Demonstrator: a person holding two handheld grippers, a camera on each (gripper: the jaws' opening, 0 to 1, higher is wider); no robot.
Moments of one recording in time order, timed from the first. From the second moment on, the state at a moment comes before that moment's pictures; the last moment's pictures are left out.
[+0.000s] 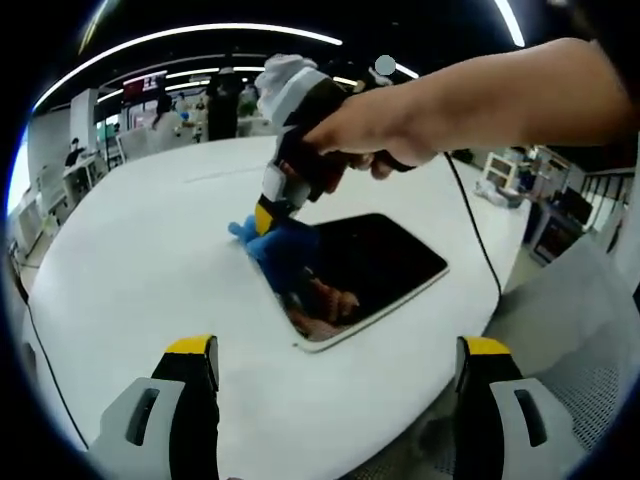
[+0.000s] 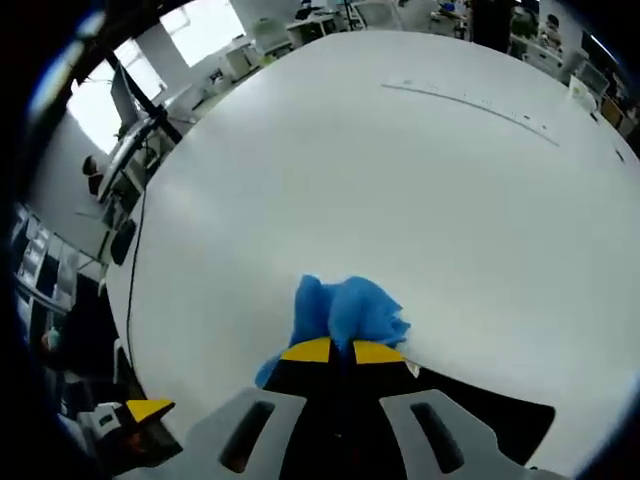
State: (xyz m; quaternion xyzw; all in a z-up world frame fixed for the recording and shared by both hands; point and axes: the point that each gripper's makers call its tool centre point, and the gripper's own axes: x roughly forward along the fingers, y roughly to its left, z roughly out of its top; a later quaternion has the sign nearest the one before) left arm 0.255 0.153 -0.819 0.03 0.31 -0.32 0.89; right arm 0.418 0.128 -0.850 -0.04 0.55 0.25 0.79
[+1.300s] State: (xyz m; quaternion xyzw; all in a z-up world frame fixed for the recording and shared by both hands) left arm 0.255 0.153 -0.821 0.04 0.32 -0.33 0.89; right arm 0.419 0.107 -0.848 -0.04 0.54 0.26 0.80
